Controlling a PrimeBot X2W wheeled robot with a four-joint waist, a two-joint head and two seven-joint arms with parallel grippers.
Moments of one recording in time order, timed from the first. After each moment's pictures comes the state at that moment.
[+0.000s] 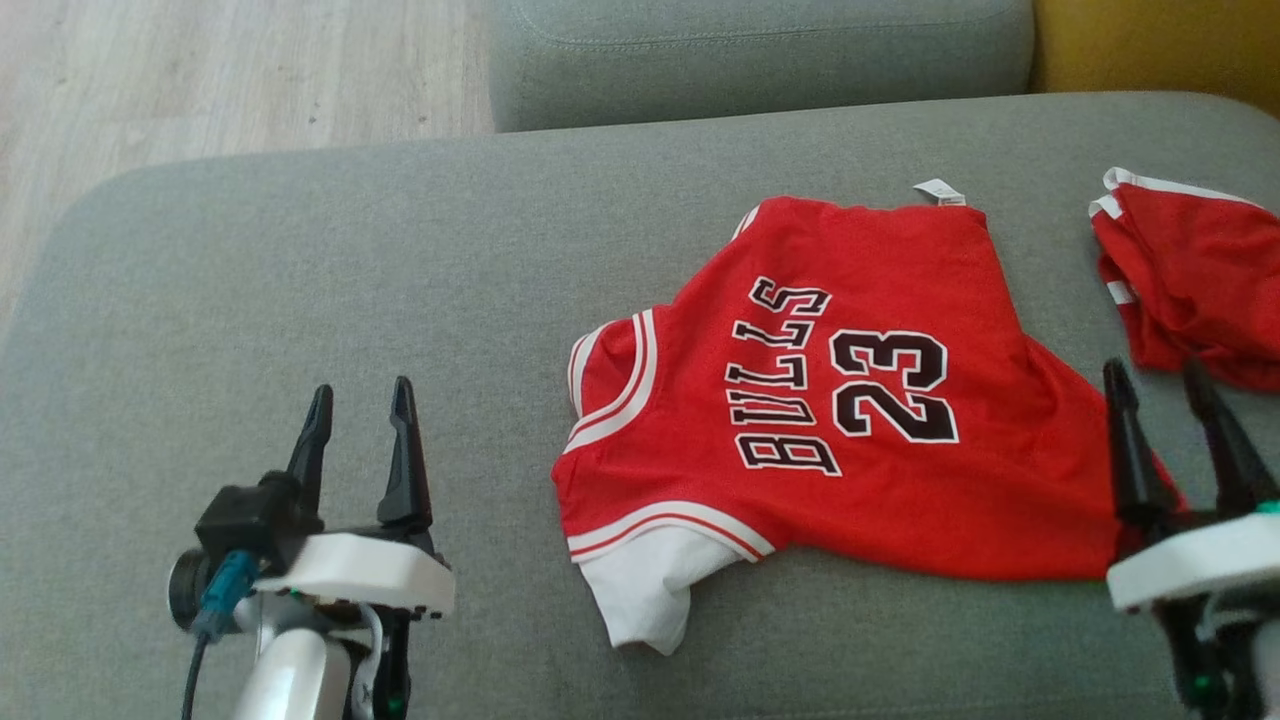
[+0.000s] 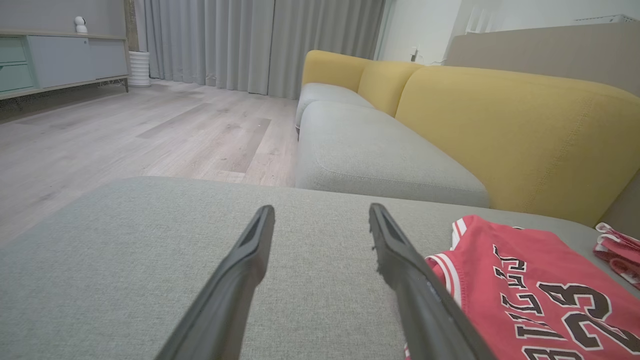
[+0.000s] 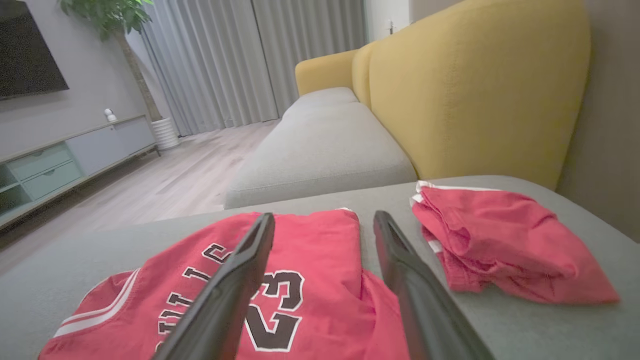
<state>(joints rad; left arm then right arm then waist) -0.06 0.05 -0.19 0.17 -0.25 0.10 -0.25 0.00 -0.28 -0.01 0.04 0.45 0.12 -0.02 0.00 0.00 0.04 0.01</state>
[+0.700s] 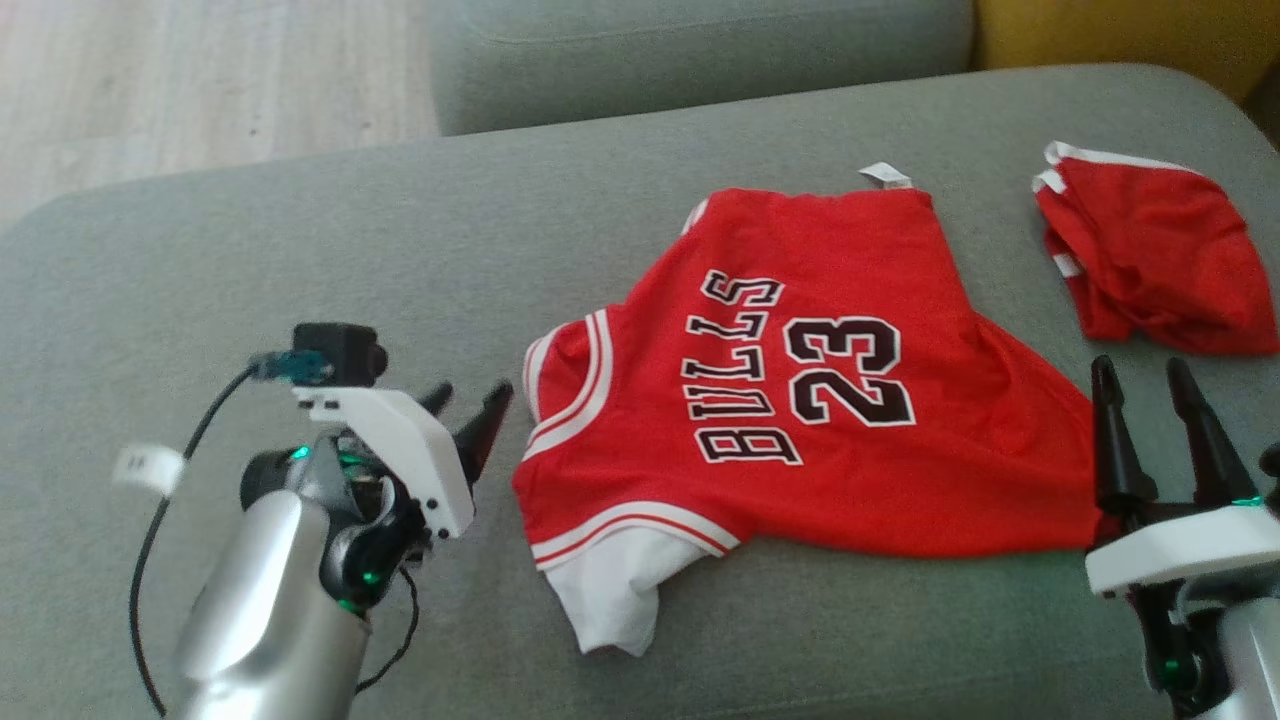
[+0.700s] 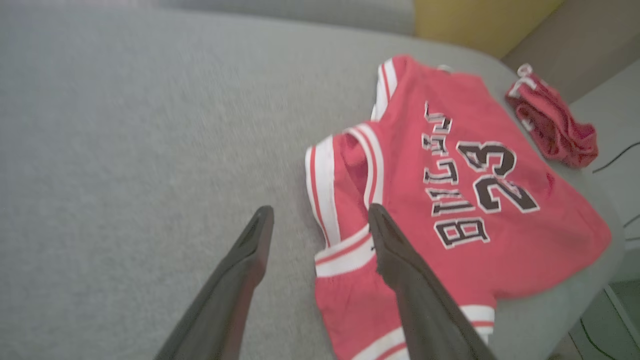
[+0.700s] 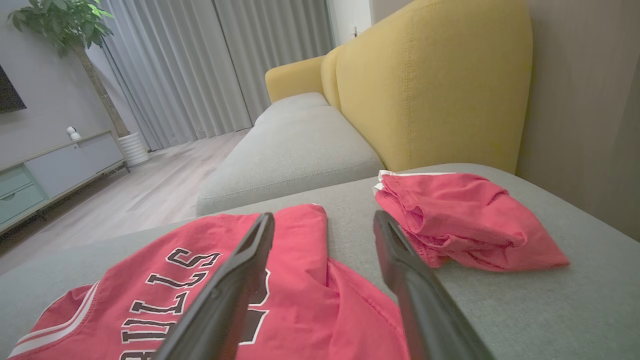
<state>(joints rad) -0.36 0.10 -0.26 0.44 -0.50 -0.12 0.38 -0.05 -0.23 0.00 0.20 0.42 0.12 -0.13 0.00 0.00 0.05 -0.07</state>
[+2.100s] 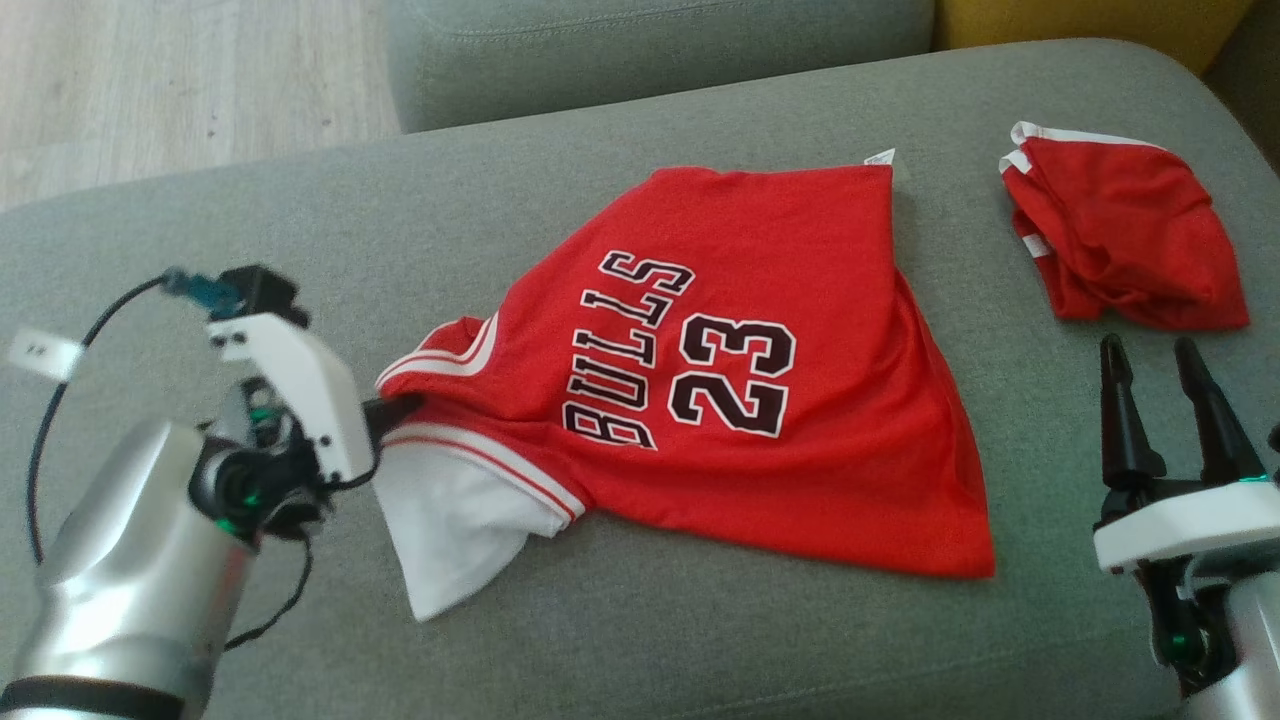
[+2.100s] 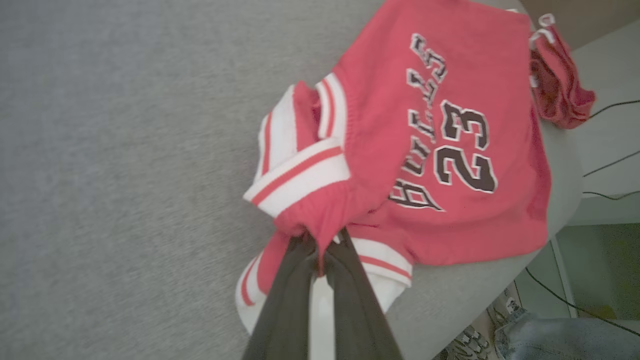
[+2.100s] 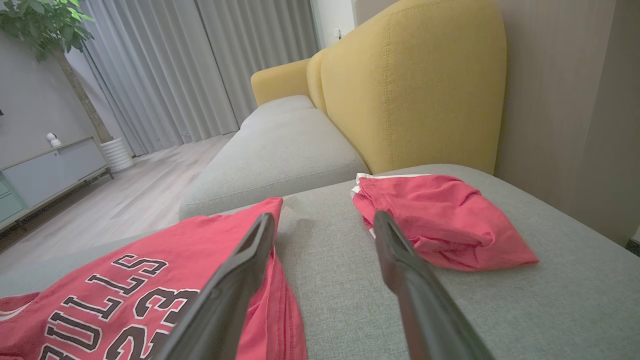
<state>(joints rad) -0.56 0.34 -0.47 0.63 -0.94 -0.11 0.64 -0.11 -0.26 0.02 0.27 0.45 0.12 -0.16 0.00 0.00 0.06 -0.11</state>
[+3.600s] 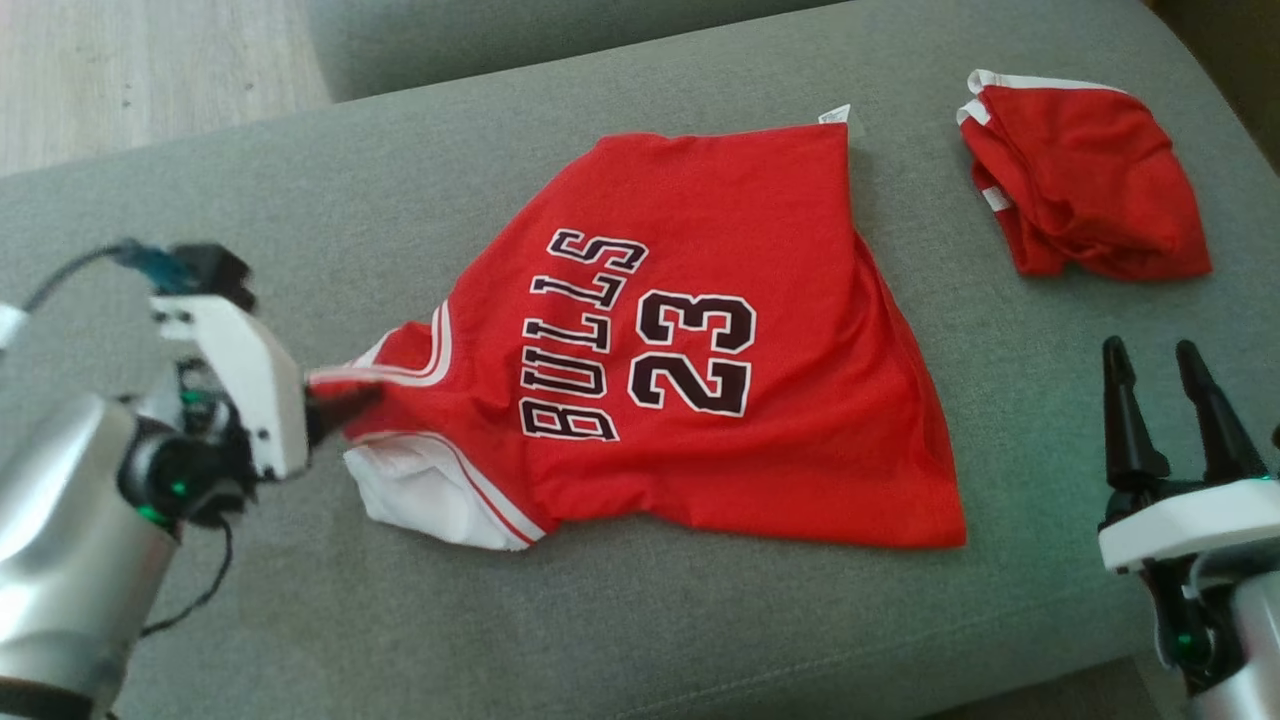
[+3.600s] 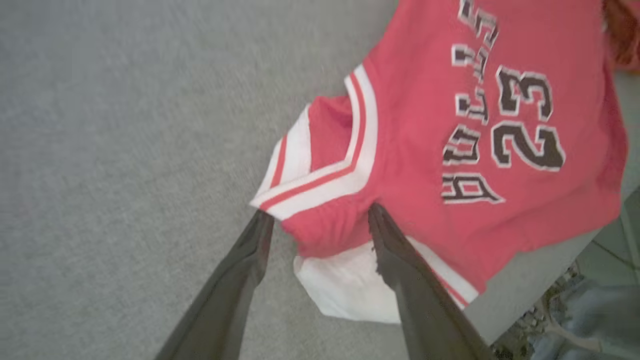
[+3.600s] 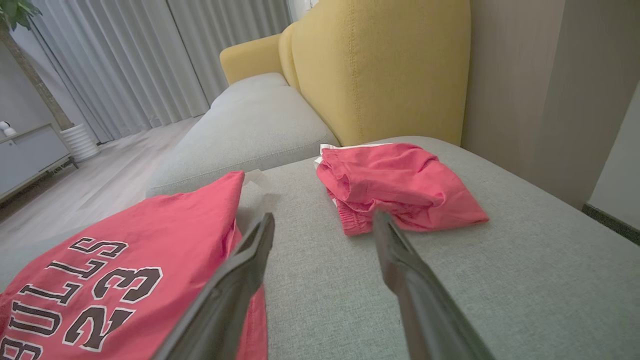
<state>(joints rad) -0.59 0.49 -0.60 0.53 -0.94 -0.09 0.72 -0.11 -0.27 0.03 0.28 0.48 0.12 -0.14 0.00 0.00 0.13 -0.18</state>
